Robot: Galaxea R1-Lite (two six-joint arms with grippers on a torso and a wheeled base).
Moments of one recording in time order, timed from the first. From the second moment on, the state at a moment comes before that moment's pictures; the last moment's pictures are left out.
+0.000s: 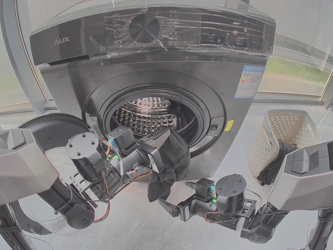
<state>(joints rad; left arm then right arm) -0.66 1.97 -0.58 -1.55 -0.07 -0.17 0.87 2.17 -0.53 -1.34 -0.09 0.18</state>
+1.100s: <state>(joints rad) -0.66 1.95 -0.57 -1.55 -0.07 -0.20 0.78 2.33 -0.79 -1.34 -0.14 0.18</state>
